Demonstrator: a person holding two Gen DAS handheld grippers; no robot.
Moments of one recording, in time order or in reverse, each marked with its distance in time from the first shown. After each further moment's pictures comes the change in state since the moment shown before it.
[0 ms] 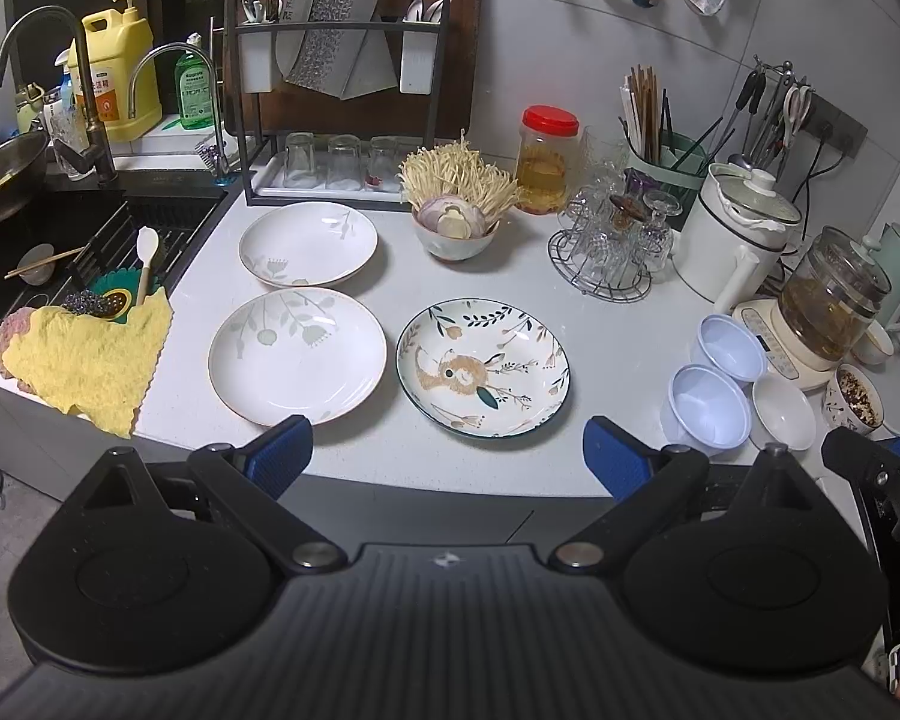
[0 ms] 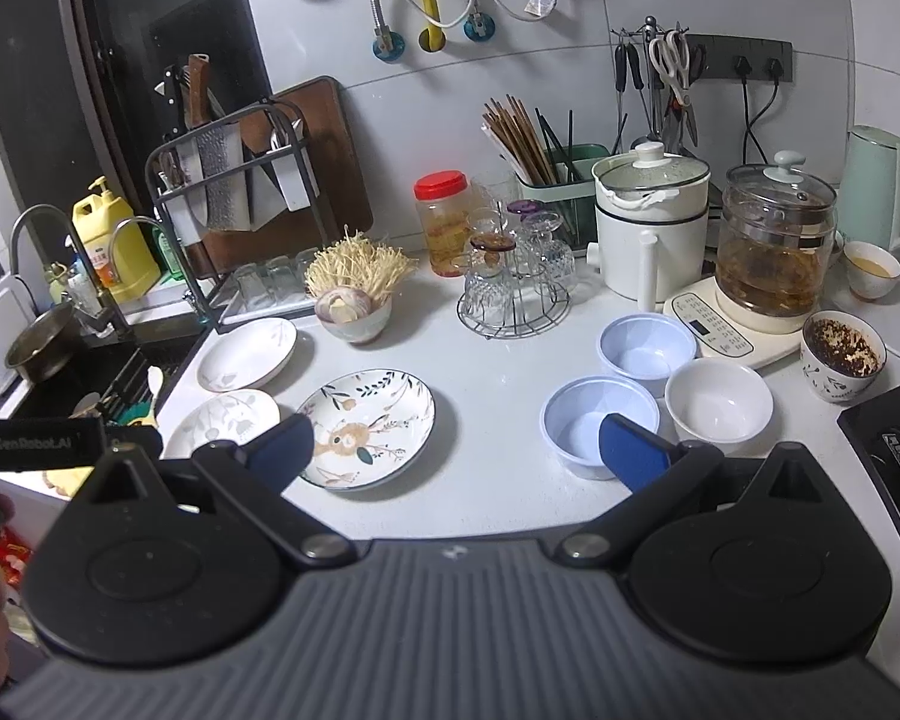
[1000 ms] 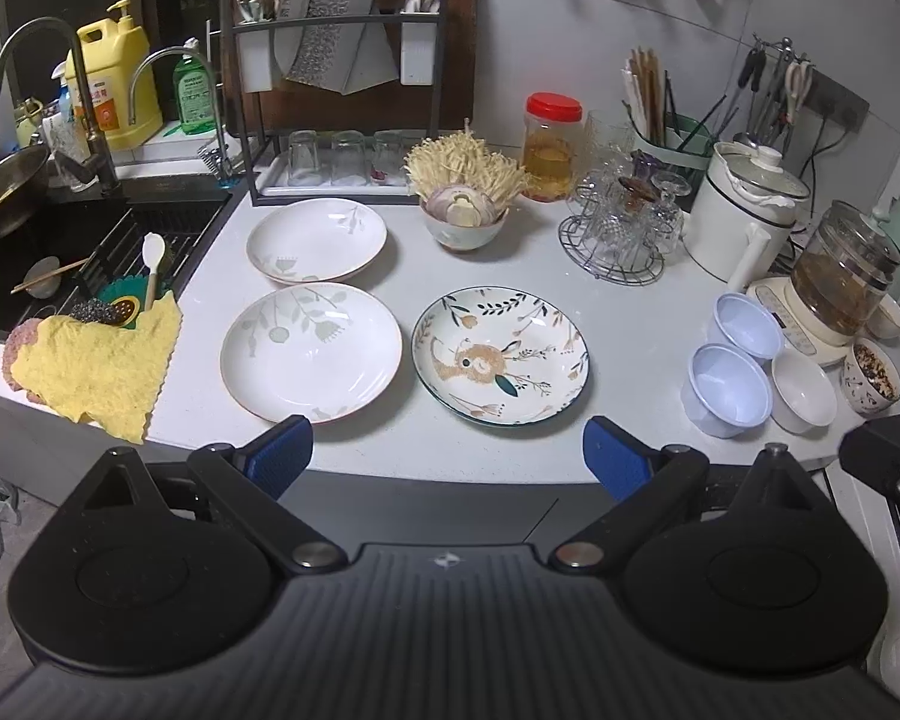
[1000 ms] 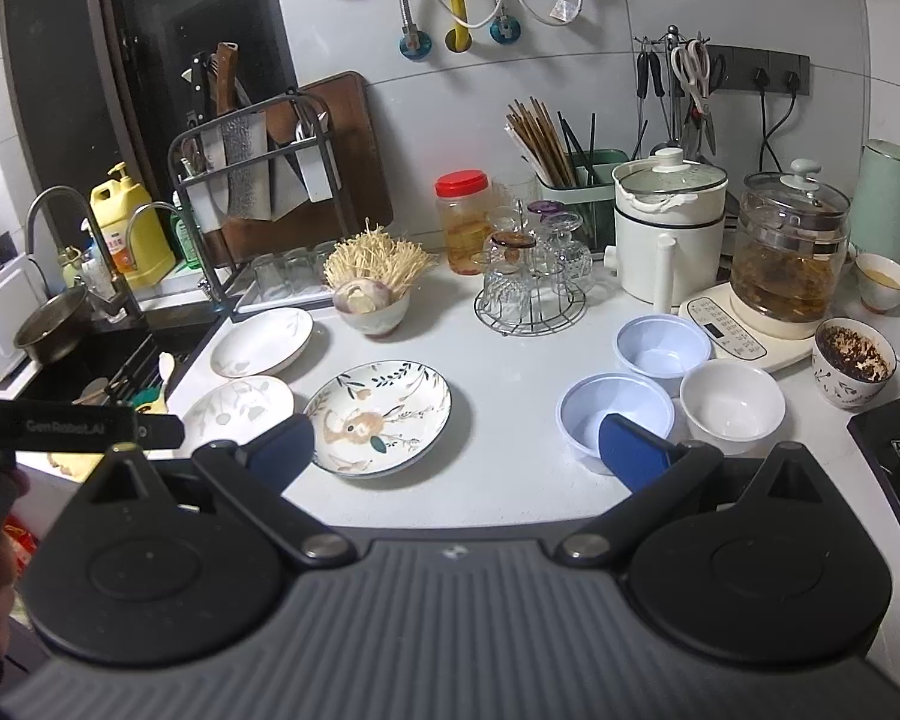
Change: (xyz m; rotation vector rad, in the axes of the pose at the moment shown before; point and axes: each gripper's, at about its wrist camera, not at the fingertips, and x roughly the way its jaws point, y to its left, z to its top) left arm 0.009 0.004 -0.011 0.053 0.001 0.023; right arm -0.003 0.011 -0.015 -0.044 -0.017 0.019
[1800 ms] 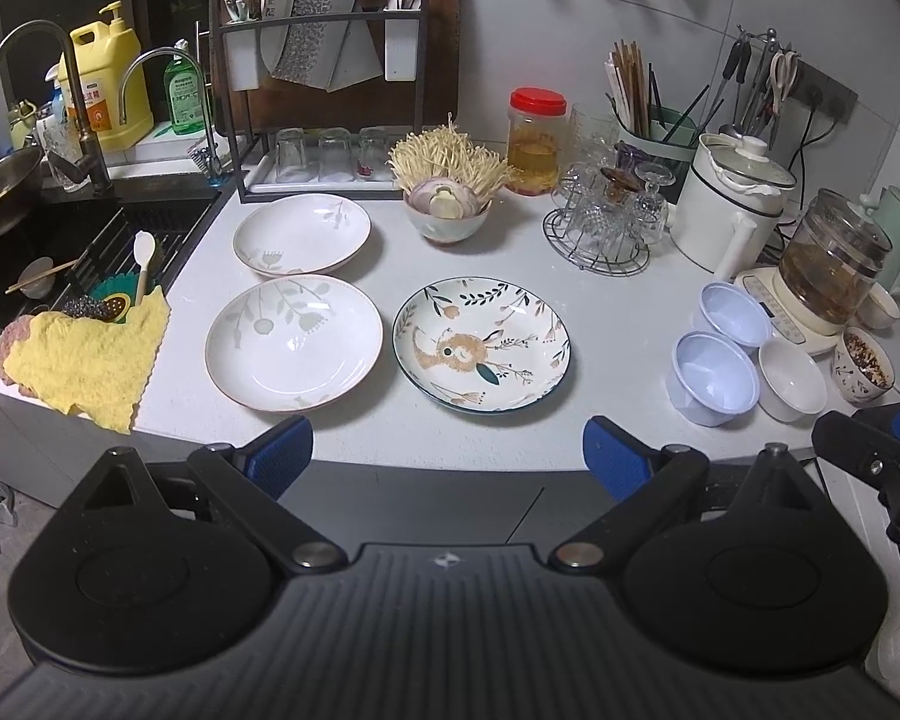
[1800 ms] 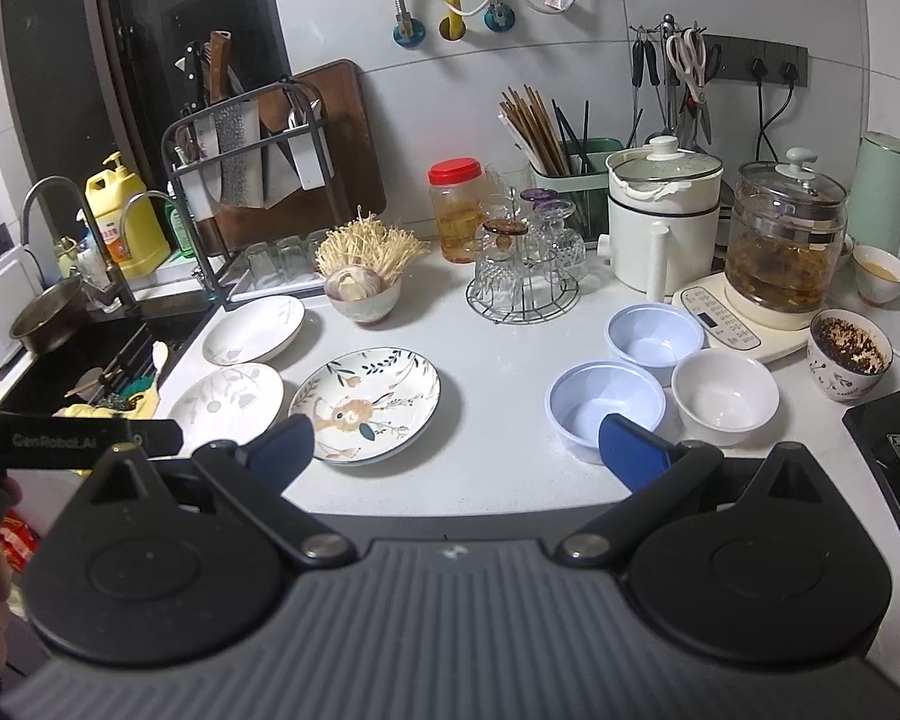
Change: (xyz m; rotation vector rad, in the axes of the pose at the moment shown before) left arm -0.002 -0.013 -0.015 0.004 -0.002 -0.009; right arm 0.002 -0.006 -0.004 -0.004 0.019 -0.001
